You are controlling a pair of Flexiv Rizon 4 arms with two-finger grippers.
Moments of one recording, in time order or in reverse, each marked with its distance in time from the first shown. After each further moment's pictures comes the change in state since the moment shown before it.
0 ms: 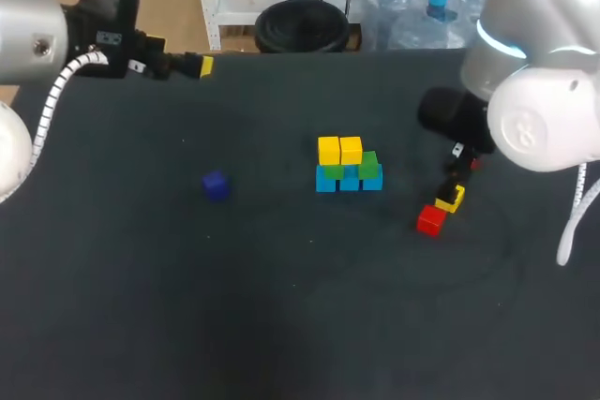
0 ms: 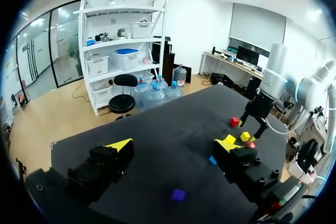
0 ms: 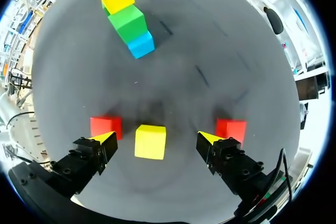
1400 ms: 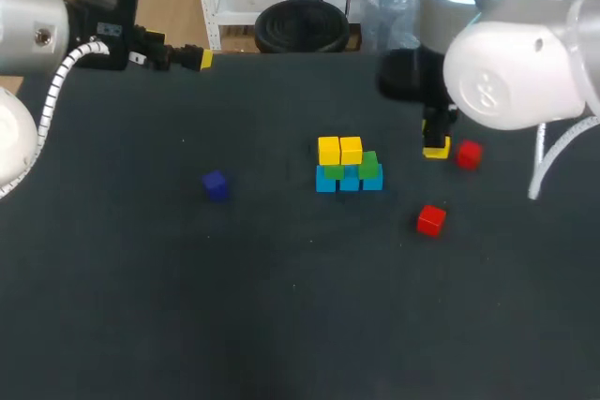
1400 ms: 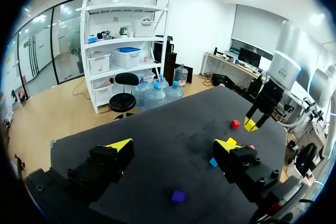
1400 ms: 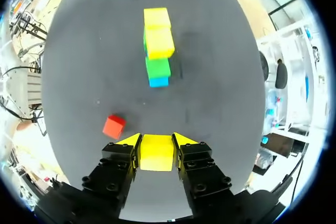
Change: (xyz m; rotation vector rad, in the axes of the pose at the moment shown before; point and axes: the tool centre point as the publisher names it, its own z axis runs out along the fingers) left arm -0.007 0.004 0.003 -0.002 0.004 -0.027; right arm -0.054 0.005 -0.075 0.120 0.089 -0.413
